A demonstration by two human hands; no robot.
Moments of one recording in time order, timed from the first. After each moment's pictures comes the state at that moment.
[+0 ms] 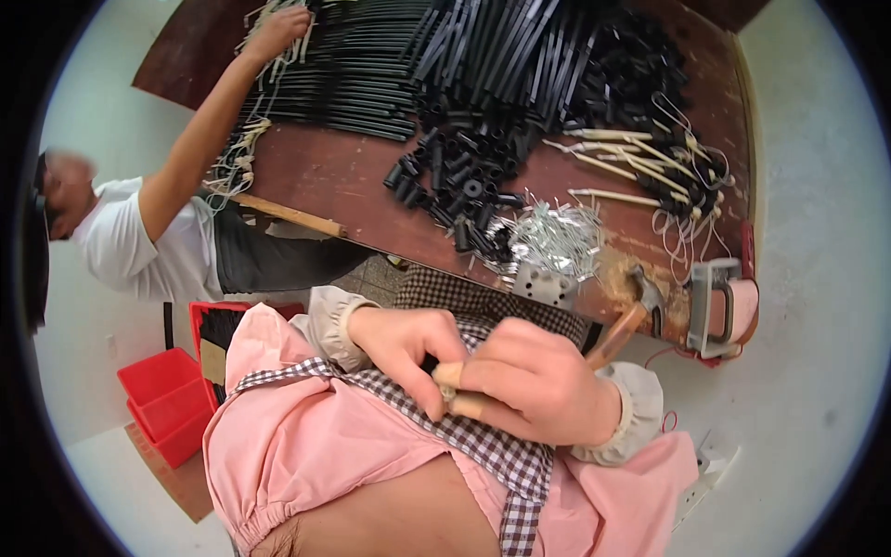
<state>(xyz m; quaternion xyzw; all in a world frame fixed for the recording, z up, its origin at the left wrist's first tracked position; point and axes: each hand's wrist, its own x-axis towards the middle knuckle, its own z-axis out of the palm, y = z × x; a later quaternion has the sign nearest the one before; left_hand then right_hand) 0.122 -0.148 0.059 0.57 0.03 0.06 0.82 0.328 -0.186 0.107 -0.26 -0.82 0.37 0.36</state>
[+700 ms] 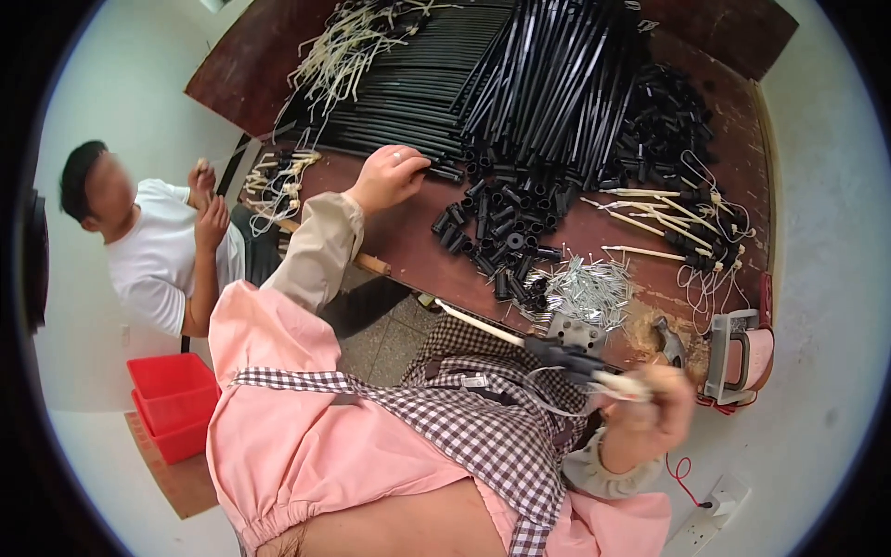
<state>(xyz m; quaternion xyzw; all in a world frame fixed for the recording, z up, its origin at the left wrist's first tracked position) -0.014 0.033 -0.018 0.91 0.28 0.30 -0.08 0.349 -0.226 0.068 -0.49 -0.46 0.27 0.69</state>
